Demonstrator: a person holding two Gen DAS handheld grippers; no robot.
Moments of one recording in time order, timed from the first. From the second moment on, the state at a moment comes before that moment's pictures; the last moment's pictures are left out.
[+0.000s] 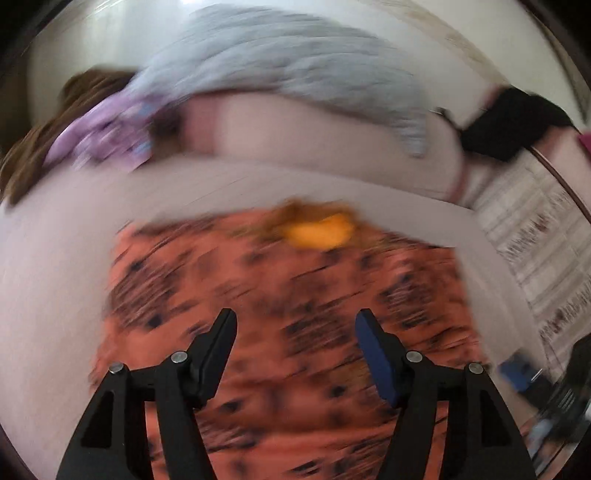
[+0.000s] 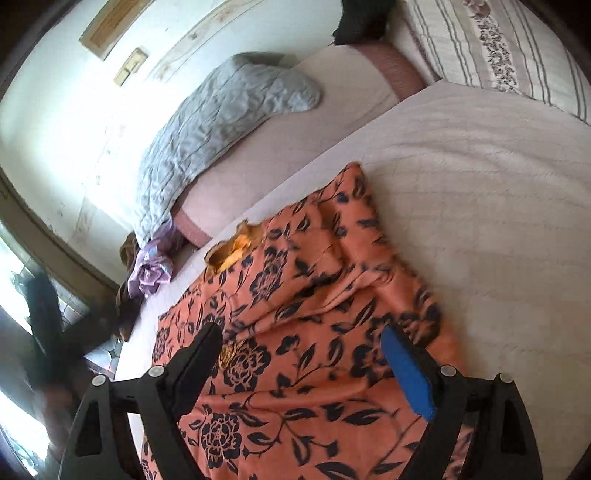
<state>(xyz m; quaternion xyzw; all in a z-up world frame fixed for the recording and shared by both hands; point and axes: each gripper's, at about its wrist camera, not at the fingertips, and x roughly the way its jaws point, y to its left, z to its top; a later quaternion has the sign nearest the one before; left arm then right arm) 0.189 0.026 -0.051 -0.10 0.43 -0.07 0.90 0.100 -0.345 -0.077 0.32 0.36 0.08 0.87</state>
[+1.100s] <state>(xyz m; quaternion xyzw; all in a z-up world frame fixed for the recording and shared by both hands) 0.178 0.115 -0.094 -0.12 0.40 0.00 0.91 0.193 -0.310 -0.052 0.20 0.40 -0.05 0.89</state>
